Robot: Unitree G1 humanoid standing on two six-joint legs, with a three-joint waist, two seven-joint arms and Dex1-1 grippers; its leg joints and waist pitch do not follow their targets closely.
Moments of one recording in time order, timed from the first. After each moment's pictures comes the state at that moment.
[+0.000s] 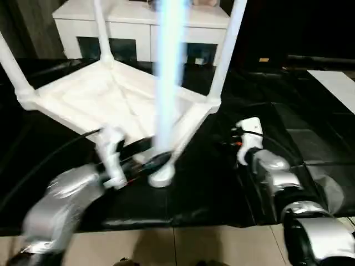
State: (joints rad) left arm -0.21 0.33 -0.07 -0.21 -0.50 0.47 -0.79; right arm -0.73 -0.16 -0.09 1.16 0.07 -0.15 0.50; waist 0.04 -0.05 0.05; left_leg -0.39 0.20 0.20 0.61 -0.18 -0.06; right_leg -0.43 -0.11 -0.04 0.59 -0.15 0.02
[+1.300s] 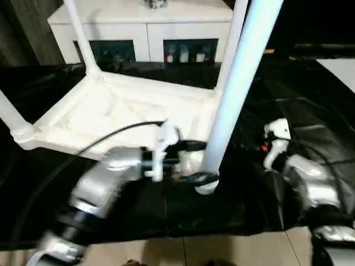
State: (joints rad) left arm -0.43 0.42 -0.31 0.07 -0.36 0.29 -1.13; right arm -0.45 -0.39 -0.09 0.67 0.19 -0.05 0.92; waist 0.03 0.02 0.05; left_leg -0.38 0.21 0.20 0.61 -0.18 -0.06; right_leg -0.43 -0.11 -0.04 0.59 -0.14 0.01
